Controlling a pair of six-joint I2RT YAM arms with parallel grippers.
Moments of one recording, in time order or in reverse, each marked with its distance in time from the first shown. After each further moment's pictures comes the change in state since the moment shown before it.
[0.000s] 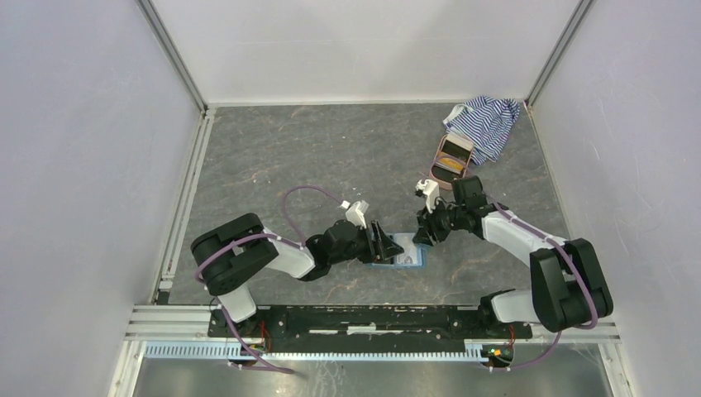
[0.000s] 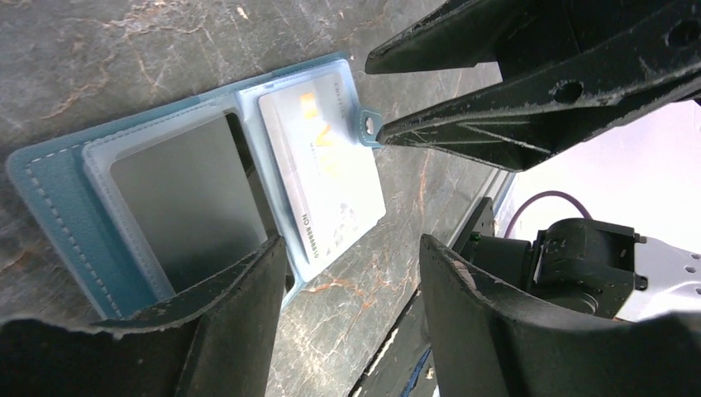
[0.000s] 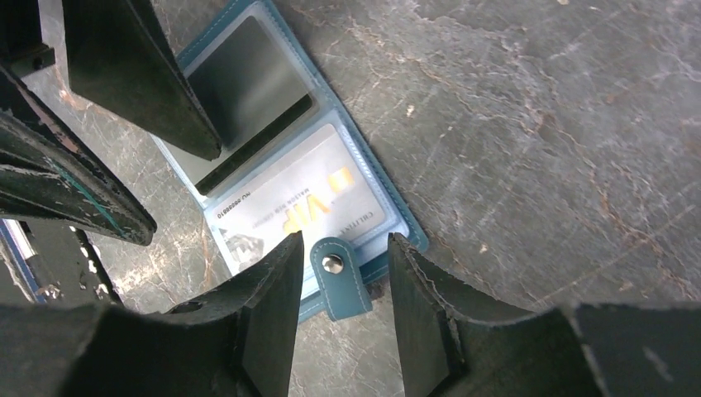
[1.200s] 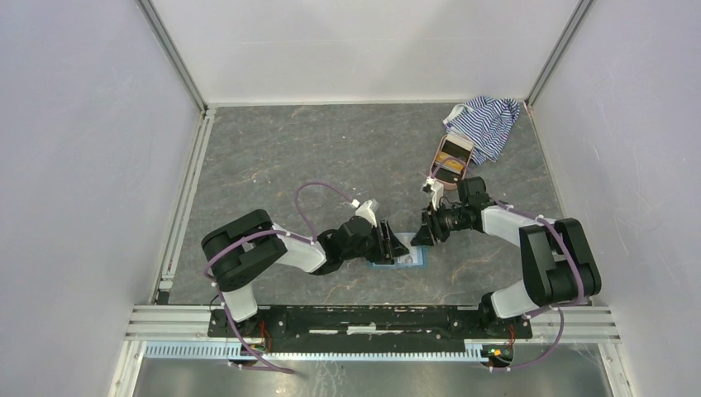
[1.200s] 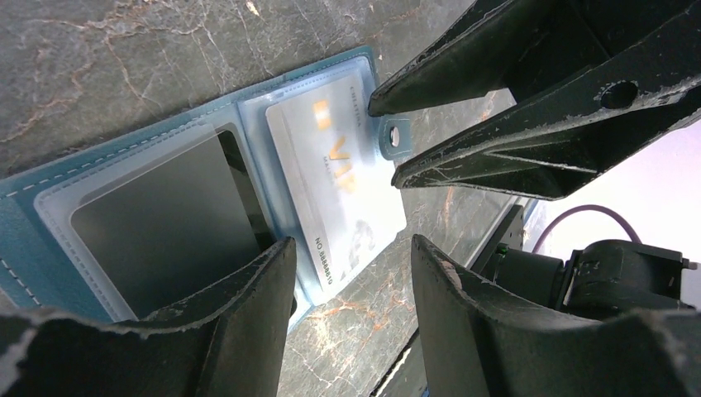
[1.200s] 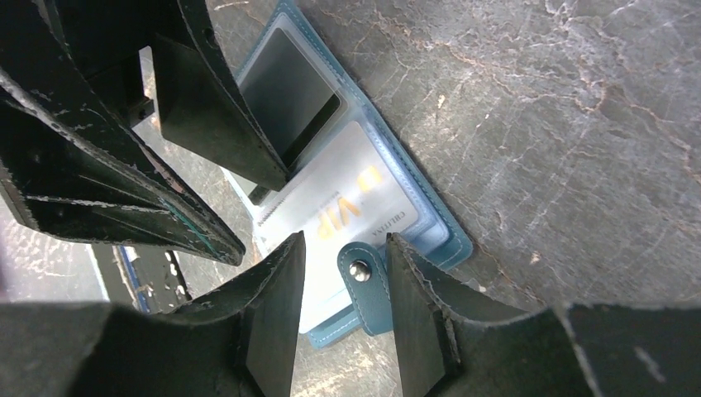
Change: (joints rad) left arm -0.026 0.065 0.140 -0.183 -0.022 0.005; right arm -0.109 0.132 -0.003 0.035 -0.222 0.105
